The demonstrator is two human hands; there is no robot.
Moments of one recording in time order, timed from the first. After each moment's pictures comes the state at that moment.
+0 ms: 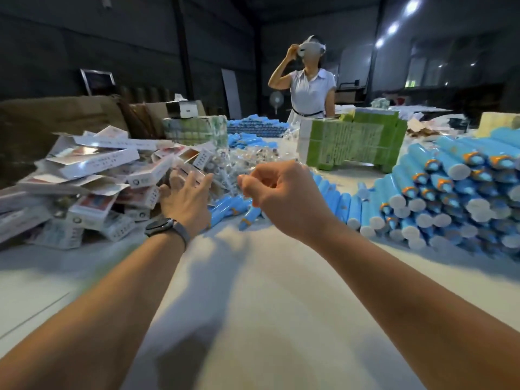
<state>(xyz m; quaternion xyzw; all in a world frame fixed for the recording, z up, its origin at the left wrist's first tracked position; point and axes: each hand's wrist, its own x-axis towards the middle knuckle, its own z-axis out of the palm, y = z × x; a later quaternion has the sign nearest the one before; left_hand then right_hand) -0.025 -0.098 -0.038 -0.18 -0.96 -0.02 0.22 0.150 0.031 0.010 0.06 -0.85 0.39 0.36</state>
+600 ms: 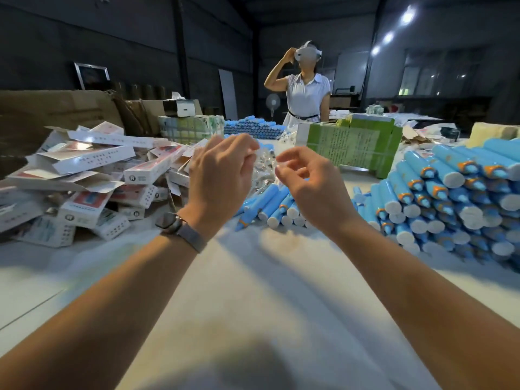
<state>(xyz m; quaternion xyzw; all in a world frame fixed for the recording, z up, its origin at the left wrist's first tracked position) 0.051 -0.065 0.012 -0.39 -0.71 -0.33 0.49 0.148 0.068 0.011 0.00 -0.83 0.40 0.39</state>
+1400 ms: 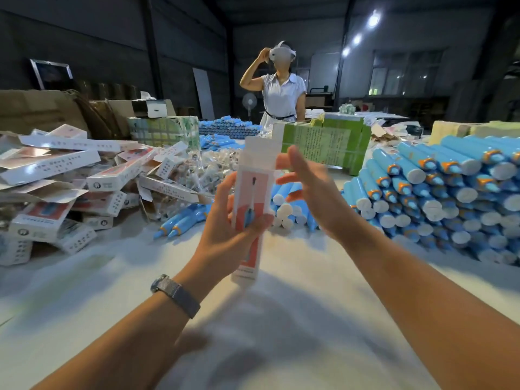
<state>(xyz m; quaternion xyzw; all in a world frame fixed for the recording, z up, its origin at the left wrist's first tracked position) 0.094 -0.045 -0.052 -0.42 -0.57 -0.71 -0.02 0.155 0.107 0.005 0.02 -0.77 0.55 0.31</state>
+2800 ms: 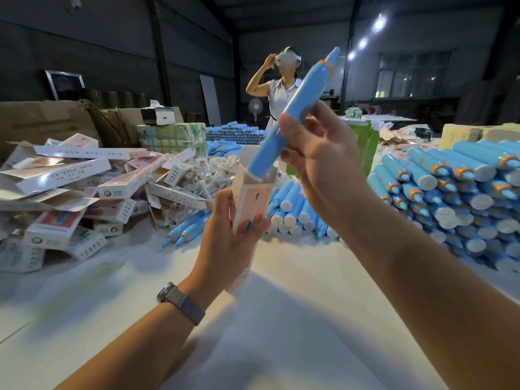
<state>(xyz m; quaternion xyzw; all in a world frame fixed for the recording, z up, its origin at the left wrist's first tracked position) 0.077 -0.046 -0.058 -0.41 -0.64 -0.62 0.18 0.169 0.065 0.060 0.09 -0.59 0.69 0.42</state>
